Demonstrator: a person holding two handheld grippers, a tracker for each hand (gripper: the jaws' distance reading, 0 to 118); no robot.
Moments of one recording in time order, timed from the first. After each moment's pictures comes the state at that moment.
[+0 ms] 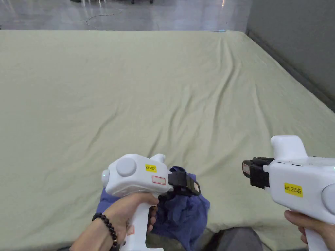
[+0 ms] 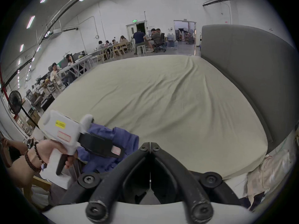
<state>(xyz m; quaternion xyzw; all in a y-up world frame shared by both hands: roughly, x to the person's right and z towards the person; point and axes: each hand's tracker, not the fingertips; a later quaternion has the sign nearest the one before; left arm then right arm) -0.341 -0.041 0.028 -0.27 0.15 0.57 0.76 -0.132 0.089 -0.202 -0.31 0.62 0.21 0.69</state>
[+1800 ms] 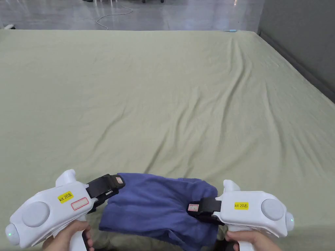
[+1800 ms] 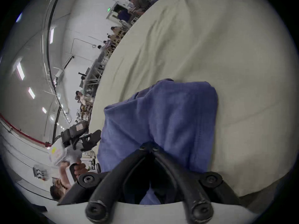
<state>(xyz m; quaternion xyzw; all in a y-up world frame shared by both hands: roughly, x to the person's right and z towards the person) -0.331 -0.046 0.195 -0.10 0.43 0.55 0.71 -0.205 -0.084 -0.189 -0.61 0.63 0.04 0.49</state>
